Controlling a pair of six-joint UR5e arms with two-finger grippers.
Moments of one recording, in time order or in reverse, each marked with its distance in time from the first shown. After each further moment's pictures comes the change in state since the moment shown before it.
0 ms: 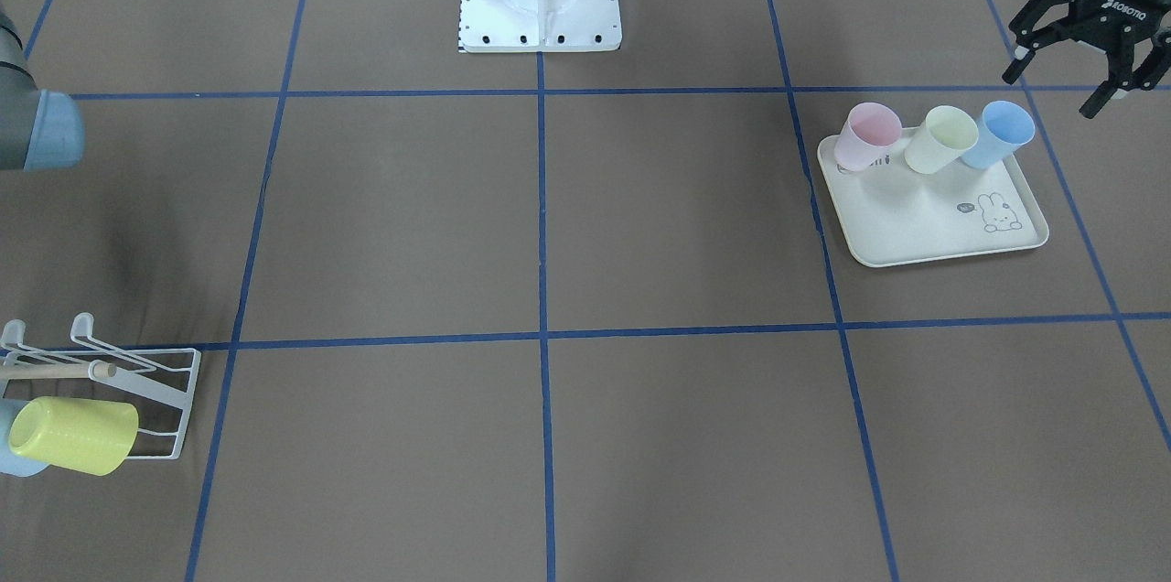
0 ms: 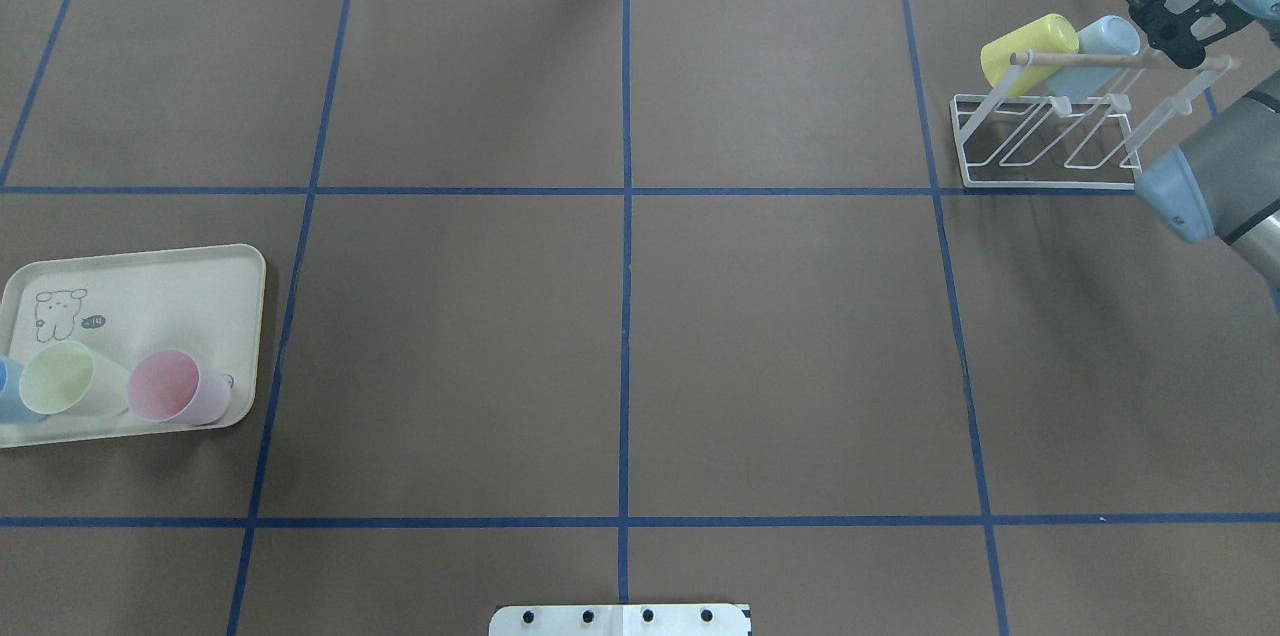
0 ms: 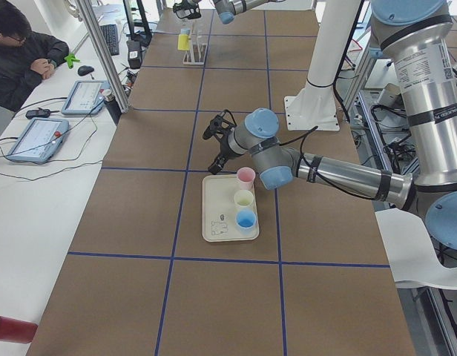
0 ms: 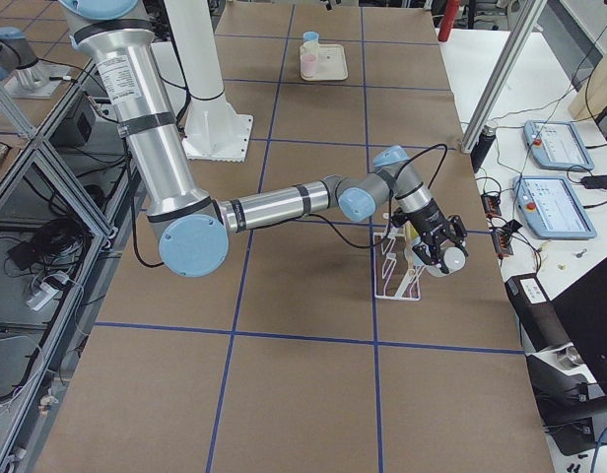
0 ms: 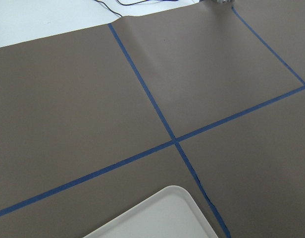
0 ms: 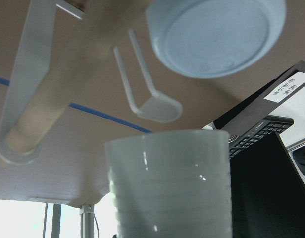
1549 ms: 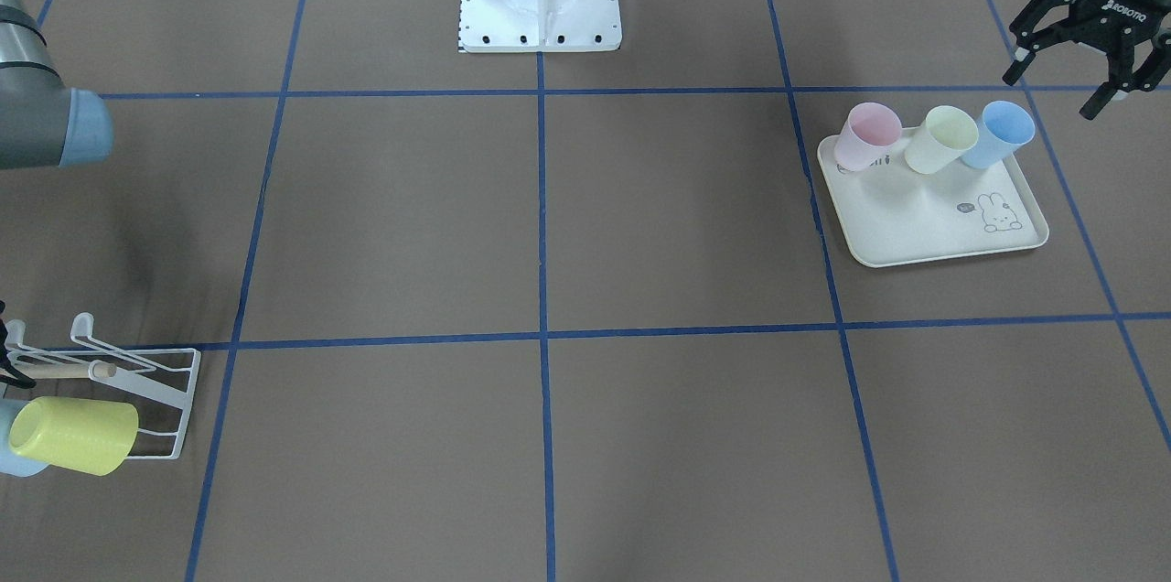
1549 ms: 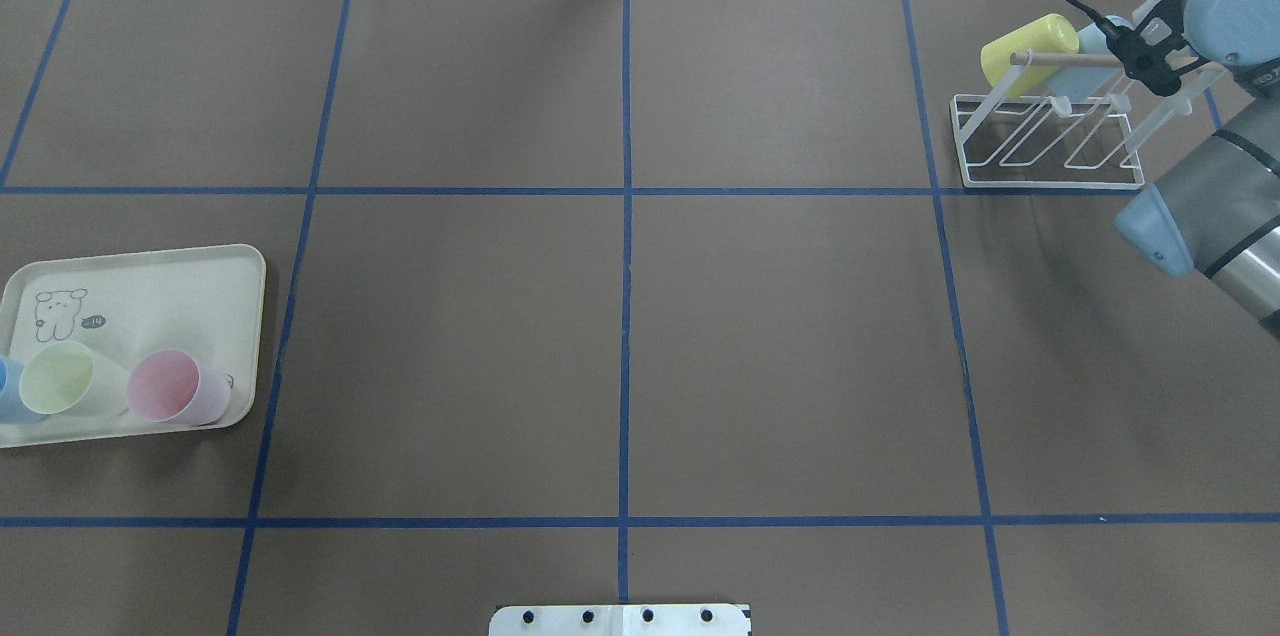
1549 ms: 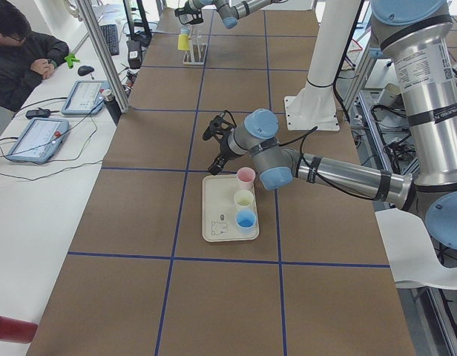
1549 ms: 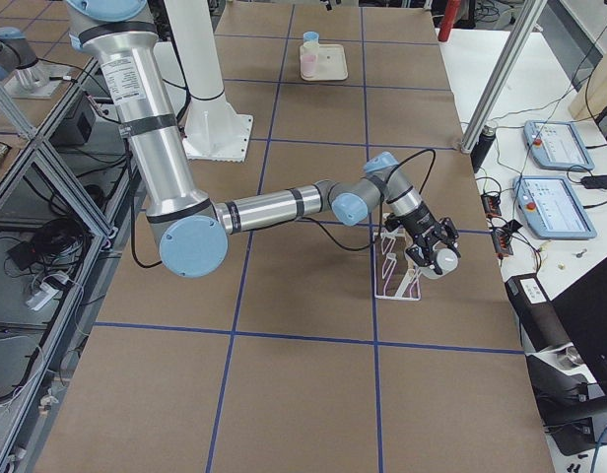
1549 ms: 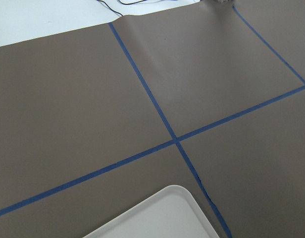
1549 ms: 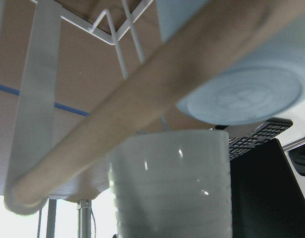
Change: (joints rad) left arm 0.000 0.000 0.003 -0.001 -0.001 0.000; right arm -0.062 -0.020 -0.006 0.028 -0.092 0.018
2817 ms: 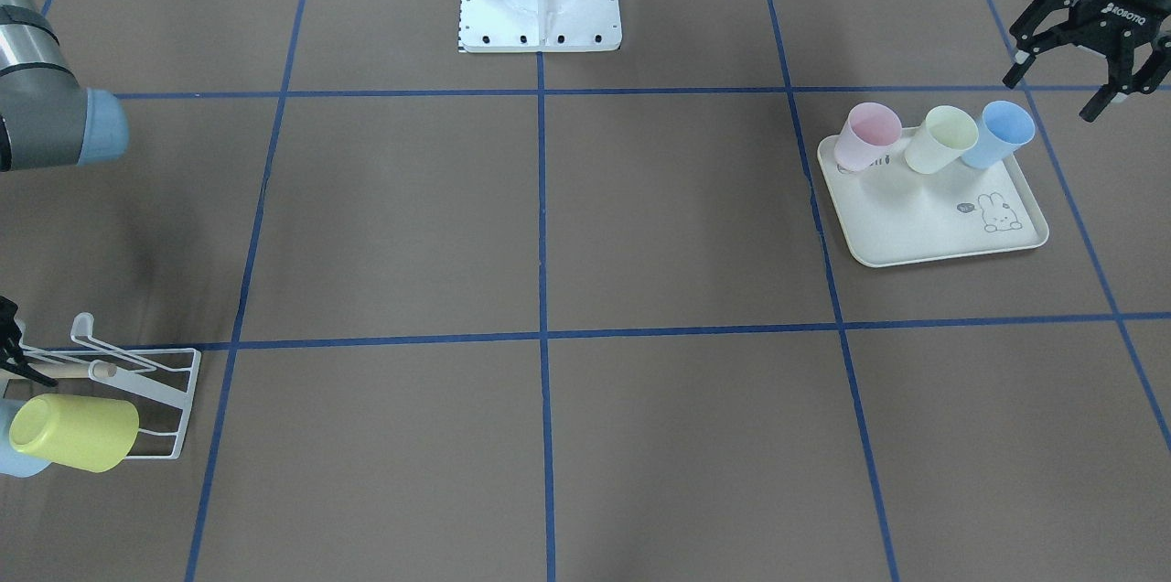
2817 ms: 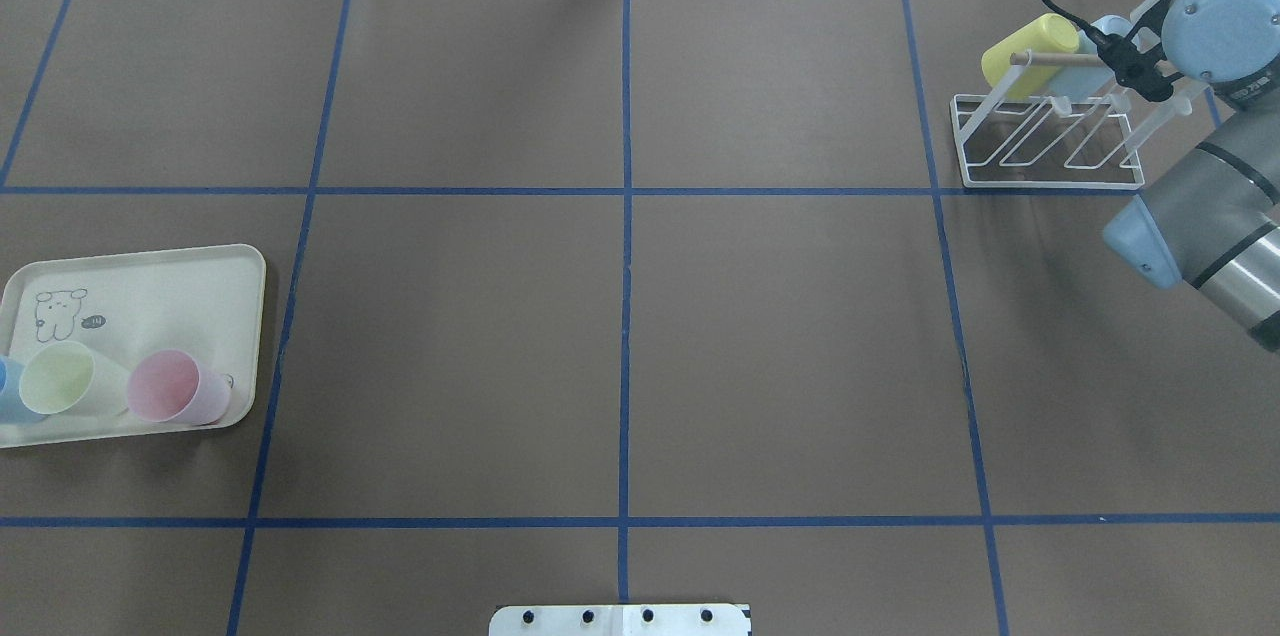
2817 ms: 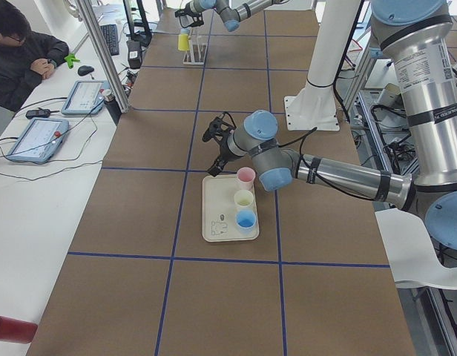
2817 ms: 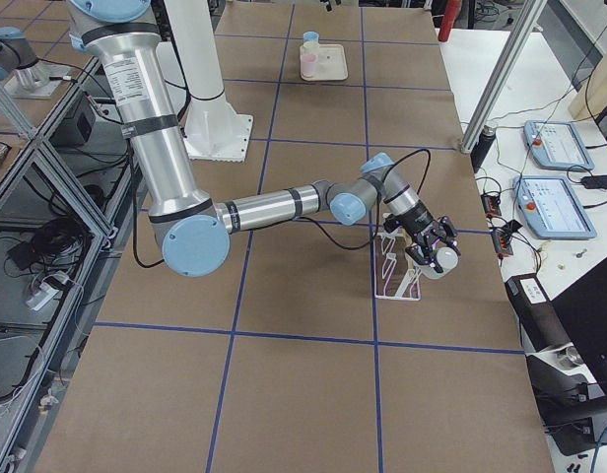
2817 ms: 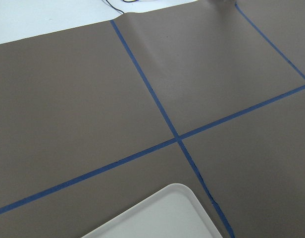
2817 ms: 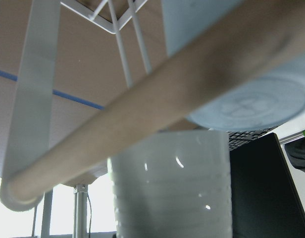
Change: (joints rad) left arm 0.001 -0.001 0.008 0.000 0.001 -0.001; right arm -0.021 0.000 -0.002 0.000 -0.071 -0.026
